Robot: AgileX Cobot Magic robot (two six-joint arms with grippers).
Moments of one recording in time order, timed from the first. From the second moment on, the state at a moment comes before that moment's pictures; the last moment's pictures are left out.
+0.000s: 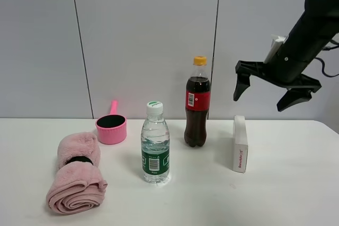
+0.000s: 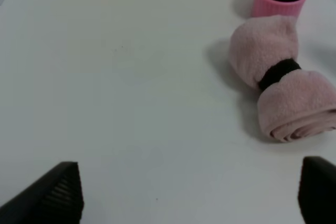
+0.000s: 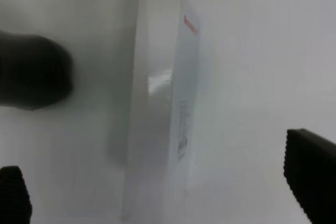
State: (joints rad) left arm 0.13 -0.01 -0.51 -0.06 1.06 0.05; right arm 0.18 1.81 -1.32 0.12 0.63 0.19
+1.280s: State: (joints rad) left arm 0.13 -0.01 -0.51 -0.06 1.06 0.05; right arm 0.20 2.08 -1.32 0.16 0.43 0.20
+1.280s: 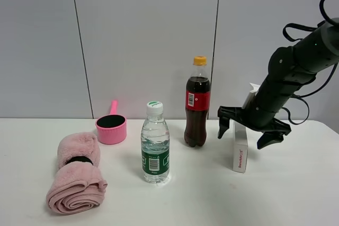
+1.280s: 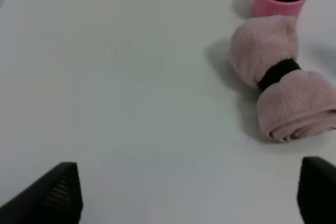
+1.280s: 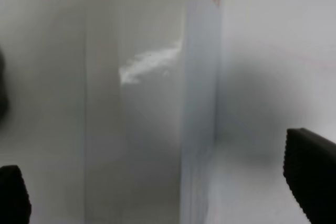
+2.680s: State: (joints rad) left arm 0.13 -0.01 -0.51 -0.06 1.06 0.05; right arm 0.21 2.08 -1.32 0.13 0.51 0.20
